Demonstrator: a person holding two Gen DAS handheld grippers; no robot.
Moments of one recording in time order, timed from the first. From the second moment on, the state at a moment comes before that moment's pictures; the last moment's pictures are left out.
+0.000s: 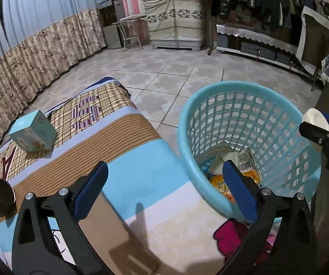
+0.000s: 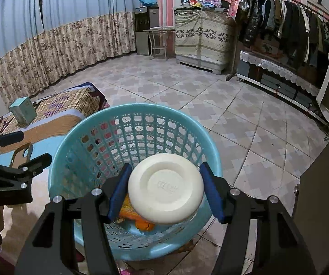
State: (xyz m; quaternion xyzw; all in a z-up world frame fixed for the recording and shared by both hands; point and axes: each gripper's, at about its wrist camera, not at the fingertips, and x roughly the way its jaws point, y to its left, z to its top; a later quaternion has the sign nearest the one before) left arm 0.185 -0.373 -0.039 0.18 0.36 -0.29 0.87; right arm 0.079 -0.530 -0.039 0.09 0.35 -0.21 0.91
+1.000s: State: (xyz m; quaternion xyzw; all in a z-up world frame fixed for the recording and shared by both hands) left arm 0.194 -0.160 0.032 0.06 0.28 -0.16 0.94; right arm 0.109 -0.418 -0.002 0.07 0.29 -0.19 0.93
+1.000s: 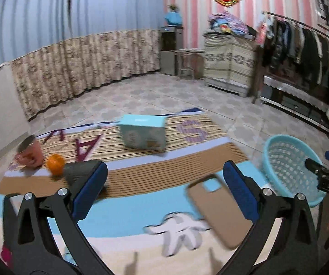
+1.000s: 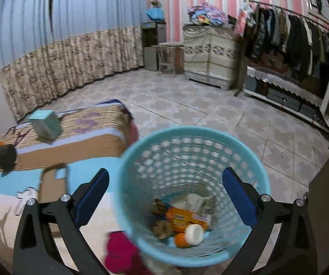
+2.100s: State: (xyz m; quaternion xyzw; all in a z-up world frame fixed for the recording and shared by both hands) left arm 0.282 0.081 -0.070 -0.05 0.40 -0.02 0.92; right arm 0.209 -0.199 -0.022 -0.02 0.34 -0.04 0.94
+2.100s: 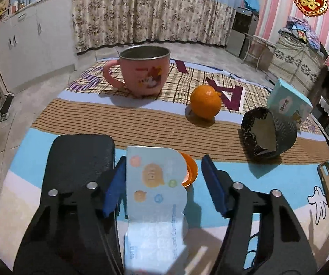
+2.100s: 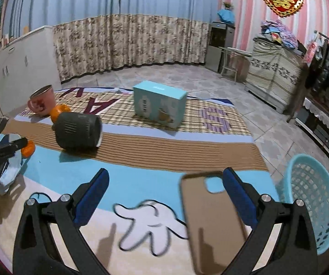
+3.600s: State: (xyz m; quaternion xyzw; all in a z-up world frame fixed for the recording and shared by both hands) left arm 0.248 0.094 0.006 -0.07 0.31 -0.02 0.95; right arm 0.254 -0.141 -0.009 -0.05 0.34 0.03 0.94
